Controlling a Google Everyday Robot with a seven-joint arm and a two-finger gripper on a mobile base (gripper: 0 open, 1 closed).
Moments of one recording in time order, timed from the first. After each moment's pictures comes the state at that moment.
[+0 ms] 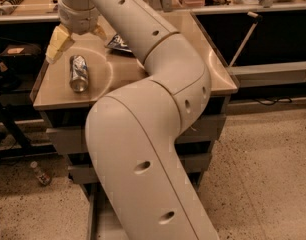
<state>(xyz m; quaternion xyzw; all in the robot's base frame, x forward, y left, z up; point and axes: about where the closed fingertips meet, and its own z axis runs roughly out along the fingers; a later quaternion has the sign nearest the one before) 0.712 0.202 0.891 -0.43 0.89 0.10 0.11</state>
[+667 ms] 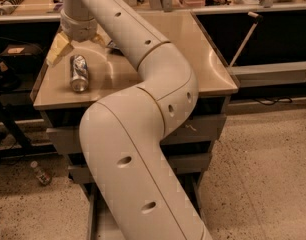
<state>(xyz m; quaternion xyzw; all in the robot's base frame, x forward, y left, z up) 0.739 0.217 0.858 -0.40 0.90 0.12 0.11</state>
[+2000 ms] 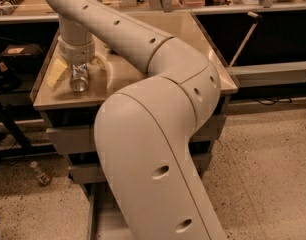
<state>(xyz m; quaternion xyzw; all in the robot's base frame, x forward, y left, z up) 0.695 0.221 0.805 -0.40 0.91 0.10 0.07</state>
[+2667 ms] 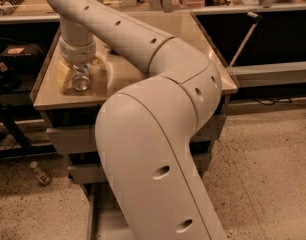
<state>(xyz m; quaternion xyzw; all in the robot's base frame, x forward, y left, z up) 0.693 0.221 0.798 -0.41 0.91 0.10 0.07</state>
